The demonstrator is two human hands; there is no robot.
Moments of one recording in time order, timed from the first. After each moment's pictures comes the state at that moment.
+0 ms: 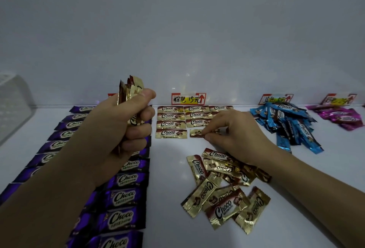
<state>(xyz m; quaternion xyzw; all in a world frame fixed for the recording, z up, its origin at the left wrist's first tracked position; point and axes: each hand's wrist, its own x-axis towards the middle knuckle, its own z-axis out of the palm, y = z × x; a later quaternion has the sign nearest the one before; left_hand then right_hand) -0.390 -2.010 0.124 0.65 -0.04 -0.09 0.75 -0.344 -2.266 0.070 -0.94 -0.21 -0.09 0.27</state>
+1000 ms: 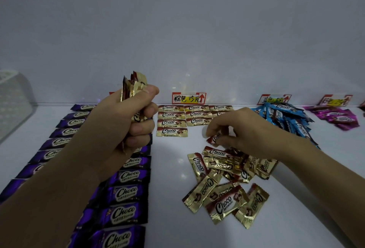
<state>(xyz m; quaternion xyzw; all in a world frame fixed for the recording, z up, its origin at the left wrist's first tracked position) -0.402 -2.021 0.133 0.57 -0.01 -0.07 0.82 -0.352 -2.280 0.102 -0.94 -0.30 0.01 0.15</state>
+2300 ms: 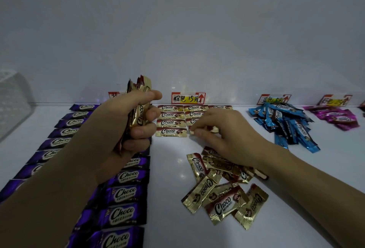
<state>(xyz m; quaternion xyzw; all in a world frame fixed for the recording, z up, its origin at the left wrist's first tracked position) -0.380 -2.021 0.137 0.59 0.04 -0.15 0.79 -0.350 -2.253 0.076 -0.92 -0.32 -0.10 0.20</state>
